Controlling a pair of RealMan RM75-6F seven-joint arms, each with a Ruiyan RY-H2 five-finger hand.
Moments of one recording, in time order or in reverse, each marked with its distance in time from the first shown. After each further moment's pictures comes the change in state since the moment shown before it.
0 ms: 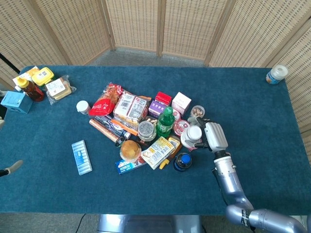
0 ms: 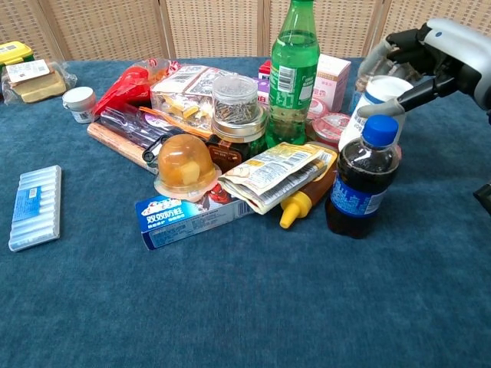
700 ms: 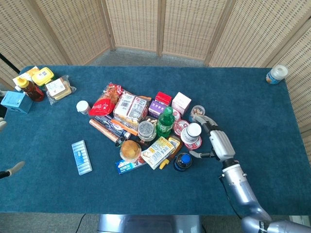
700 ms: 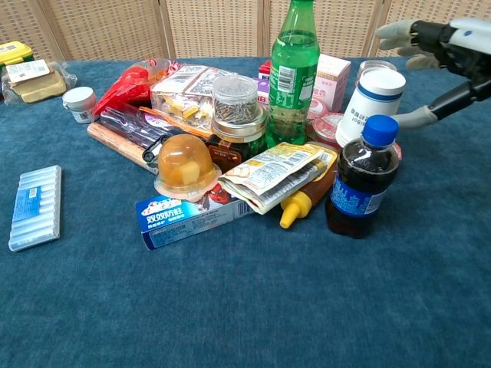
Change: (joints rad) left arm 0.005 0.001 0.006 -0.007 0.022 0.015 0.006; right arm -0.054 0.174 -0.039 -0.198 -0.029 -0.078 0.031
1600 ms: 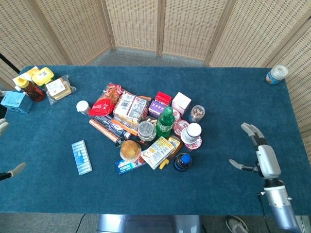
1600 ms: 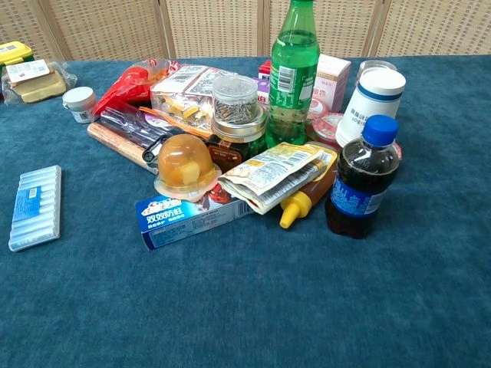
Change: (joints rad) left arm 0.001 0.002 0.007 -0.010 0.022 0.008 0.001; right arm -0.235 0.131 -0.109 0.167 -0.242 0.275 0.307
